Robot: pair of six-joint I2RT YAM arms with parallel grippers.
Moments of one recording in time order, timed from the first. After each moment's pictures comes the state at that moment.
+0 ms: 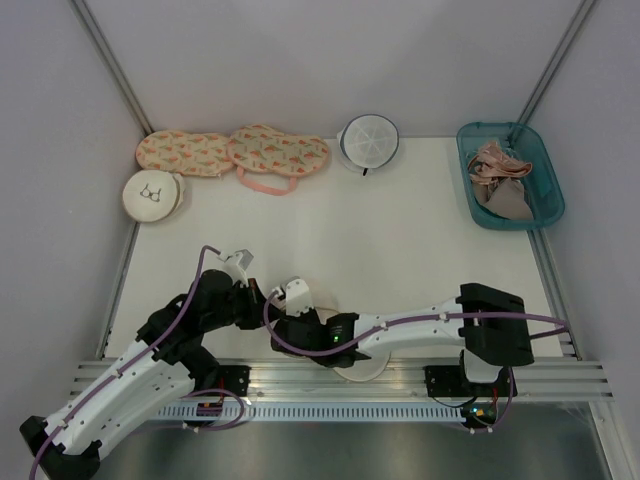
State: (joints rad) left arm -0.71 0.50 0.50 -0.63 0.16 -0.78; right arm 1.48 1.75 1.10 -0.33 0.55 0.83
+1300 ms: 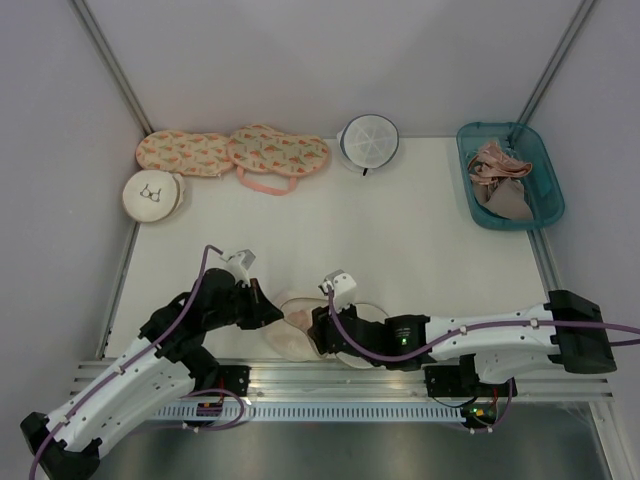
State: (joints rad) left arm -0.71 0.52 0.50 -0.63 0.17 -0.79; right arm 1.49 1.30 0.80 -0.19 0.56 0.80
